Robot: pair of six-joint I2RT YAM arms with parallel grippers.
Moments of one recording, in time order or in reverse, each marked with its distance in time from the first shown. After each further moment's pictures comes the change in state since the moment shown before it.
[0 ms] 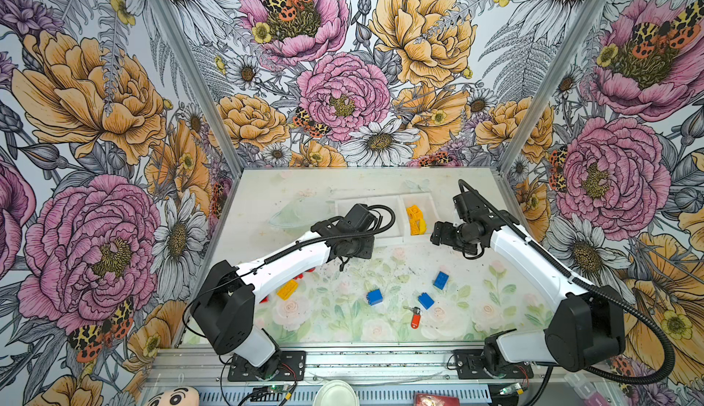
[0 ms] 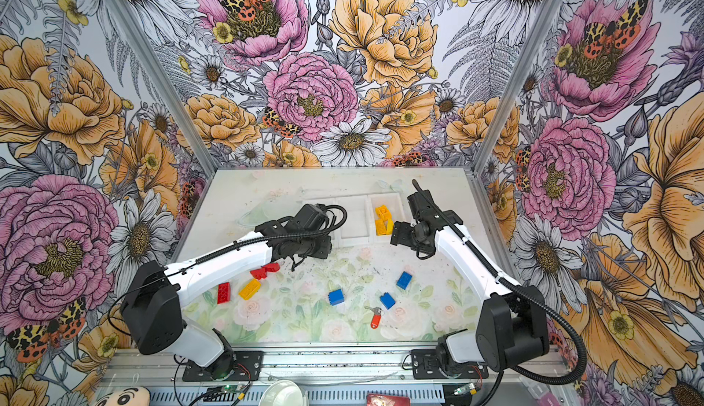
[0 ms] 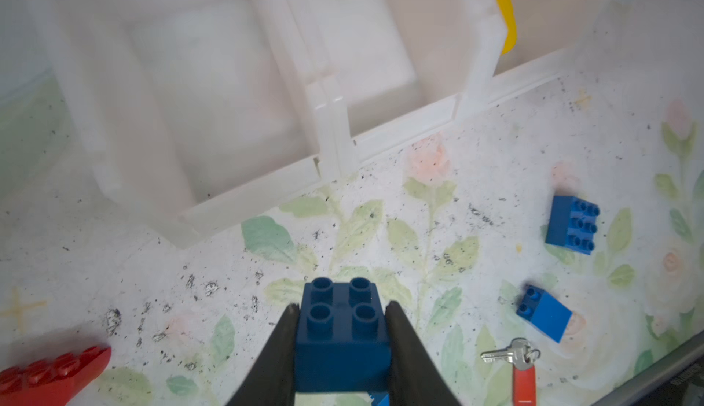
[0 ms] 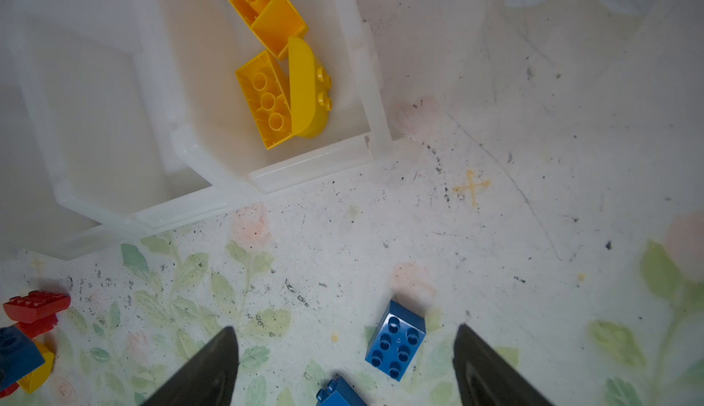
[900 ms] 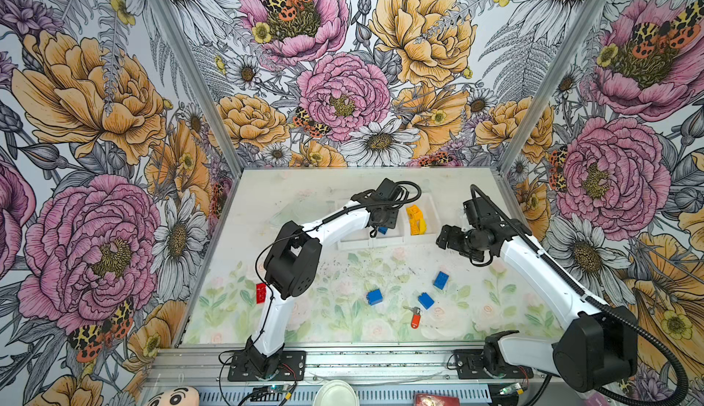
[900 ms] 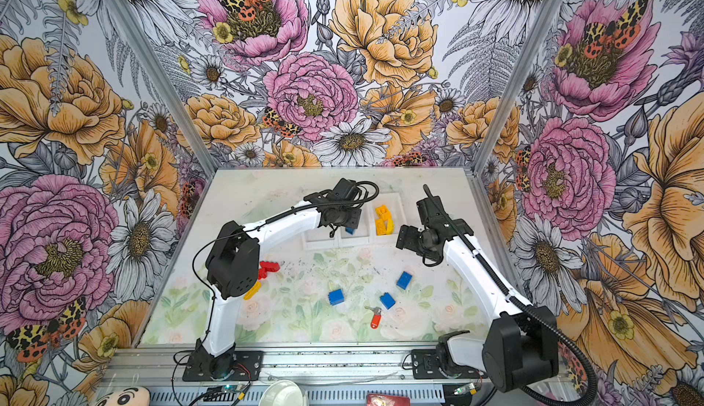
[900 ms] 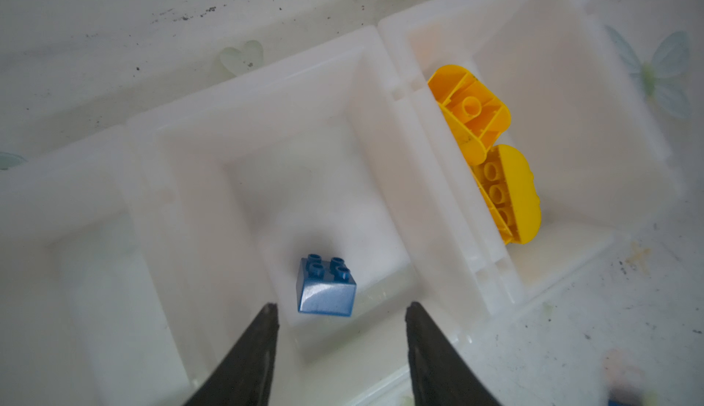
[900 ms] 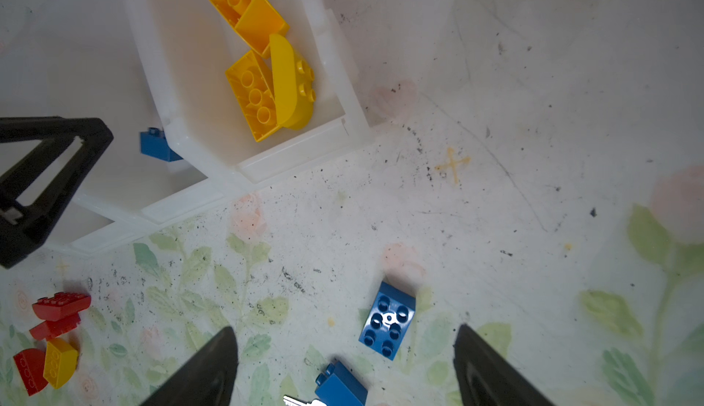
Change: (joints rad) left arm 0.048 0.533 0.513 0.026 -0.041 0.089; right arm -0.035 -0.088 -0.060 0.000 -0.026 0.027
